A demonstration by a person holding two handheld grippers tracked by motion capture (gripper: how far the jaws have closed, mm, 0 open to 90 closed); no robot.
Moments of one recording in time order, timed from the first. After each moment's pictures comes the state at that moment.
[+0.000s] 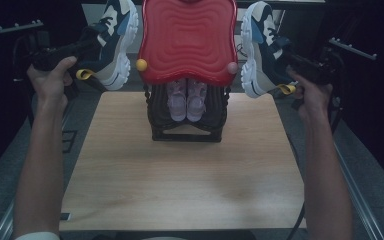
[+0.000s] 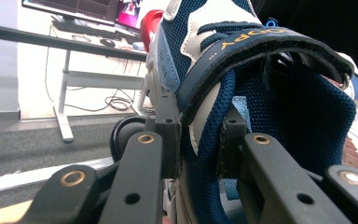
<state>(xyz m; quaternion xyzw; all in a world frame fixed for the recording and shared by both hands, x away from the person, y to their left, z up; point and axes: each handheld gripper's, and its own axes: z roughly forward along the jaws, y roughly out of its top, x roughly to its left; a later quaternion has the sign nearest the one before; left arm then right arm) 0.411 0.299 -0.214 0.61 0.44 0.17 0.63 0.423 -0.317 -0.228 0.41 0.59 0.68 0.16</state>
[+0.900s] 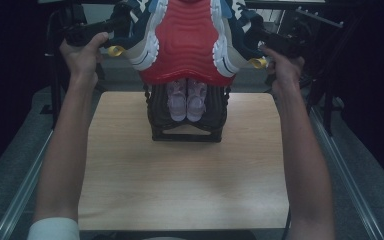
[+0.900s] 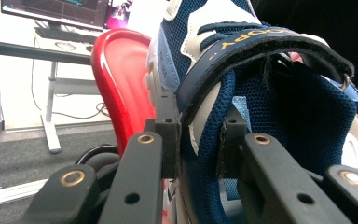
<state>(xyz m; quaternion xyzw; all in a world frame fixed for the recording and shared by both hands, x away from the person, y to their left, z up) 0.448 0.233 -0.182 0.61 0.43 0.17 0.64 0.461 -0.246 -0.190 0.41 0.60 0.68 0.14</state>
